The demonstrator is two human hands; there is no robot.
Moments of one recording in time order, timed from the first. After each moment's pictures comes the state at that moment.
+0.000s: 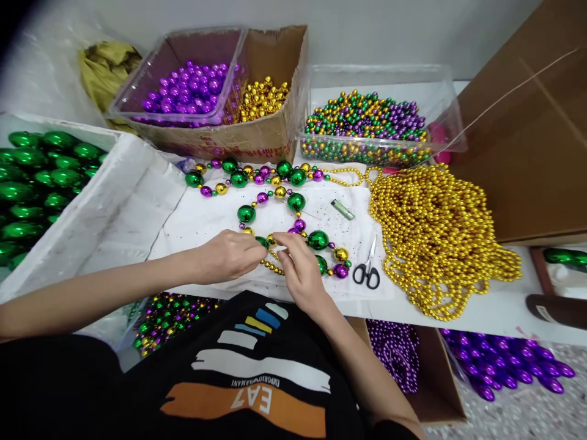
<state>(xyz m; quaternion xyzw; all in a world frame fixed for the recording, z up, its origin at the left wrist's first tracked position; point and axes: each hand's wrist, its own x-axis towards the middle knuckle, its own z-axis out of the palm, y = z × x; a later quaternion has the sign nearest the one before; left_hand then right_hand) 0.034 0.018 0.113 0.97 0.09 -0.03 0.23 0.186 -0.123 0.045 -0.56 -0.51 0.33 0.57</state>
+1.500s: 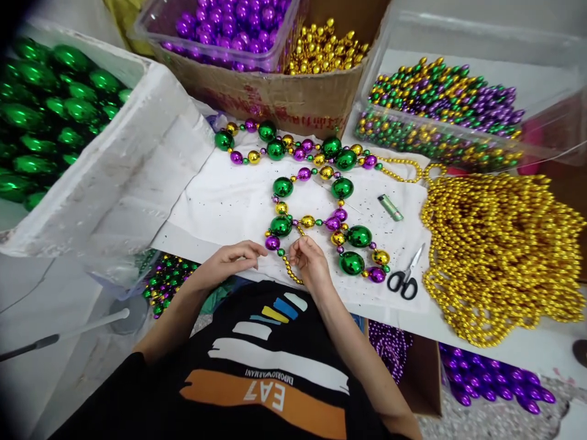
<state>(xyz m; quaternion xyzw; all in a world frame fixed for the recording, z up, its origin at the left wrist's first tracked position) -0.086 -0.022 0.015 0.61 0.35 0.16 0.69 0.120 -0.088 -0.042 -0.42 -0.10 0.68 0.59</state>
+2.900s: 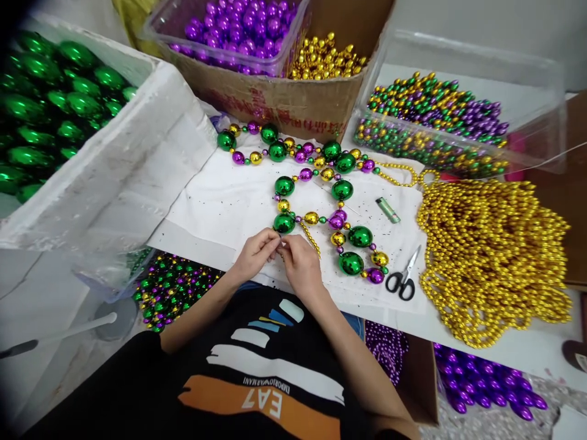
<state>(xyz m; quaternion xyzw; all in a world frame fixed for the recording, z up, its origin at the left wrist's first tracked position) -0.032 -0.031 -0.024 0.64 0.40 0.27 0.60 0.111 -0.091 -0.023 -0.63 -0.59 0.28 0.42</state>
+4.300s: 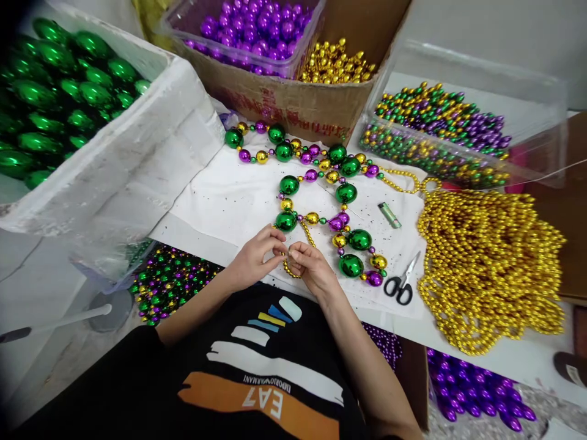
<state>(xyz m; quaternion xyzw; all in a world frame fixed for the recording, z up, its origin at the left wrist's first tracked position) -0.039 -0.038 0.003 0.80 0.32 0.27 0.43 0.128 -0.095 -0.024 -0.40 -0.17 0.76 0.49</state>
